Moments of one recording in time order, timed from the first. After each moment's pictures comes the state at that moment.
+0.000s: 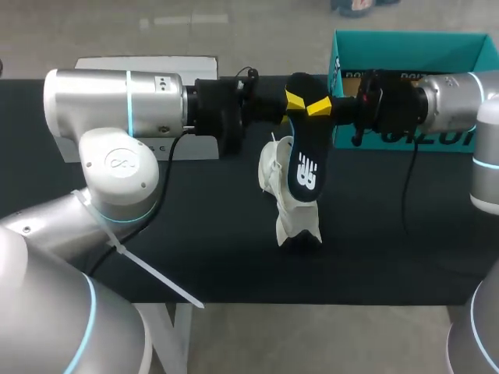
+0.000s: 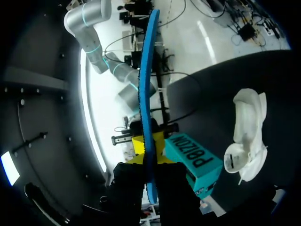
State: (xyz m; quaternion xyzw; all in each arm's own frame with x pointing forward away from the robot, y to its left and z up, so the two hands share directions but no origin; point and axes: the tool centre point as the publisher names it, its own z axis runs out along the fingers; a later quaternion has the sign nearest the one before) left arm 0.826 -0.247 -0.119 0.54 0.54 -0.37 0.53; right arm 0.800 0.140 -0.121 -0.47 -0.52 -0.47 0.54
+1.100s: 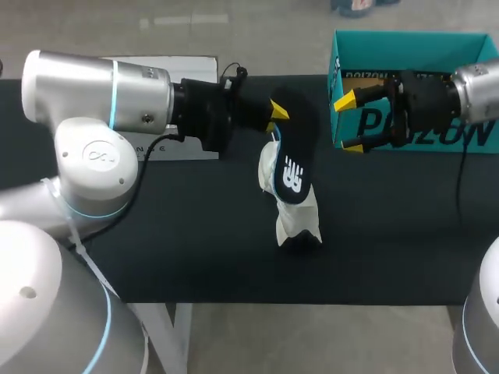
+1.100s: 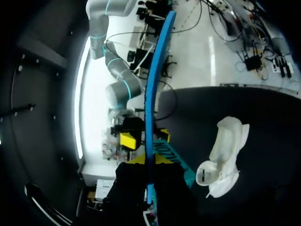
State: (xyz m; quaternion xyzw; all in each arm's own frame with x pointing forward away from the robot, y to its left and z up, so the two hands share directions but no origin) left arm 0.812 -0.219 -0.131 0.49 0.64 -0.40 0.43; right arm 0.812 0.082 -0.163 -0.56 -0.57 -0.41 0.44
